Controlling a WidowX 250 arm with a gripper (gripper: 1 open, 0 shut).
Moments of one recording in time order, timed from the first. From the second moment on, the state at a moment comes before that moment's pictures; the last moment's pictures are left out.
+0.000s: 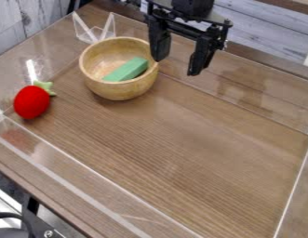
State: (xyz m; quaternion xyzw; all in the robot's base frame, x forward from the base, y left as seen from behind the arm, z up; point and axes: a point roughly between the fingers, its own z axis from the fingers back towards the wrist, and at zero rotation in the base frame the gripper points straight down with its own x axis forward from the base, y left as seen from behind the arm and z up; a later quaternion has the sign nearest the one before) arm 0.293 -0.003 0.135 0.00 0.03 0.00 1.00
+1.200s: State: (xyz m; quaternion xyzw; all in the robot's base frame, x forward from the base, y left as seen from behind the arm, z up) arm 0.196 0.206 0.103 -0.02 0.01 0.13 0.99
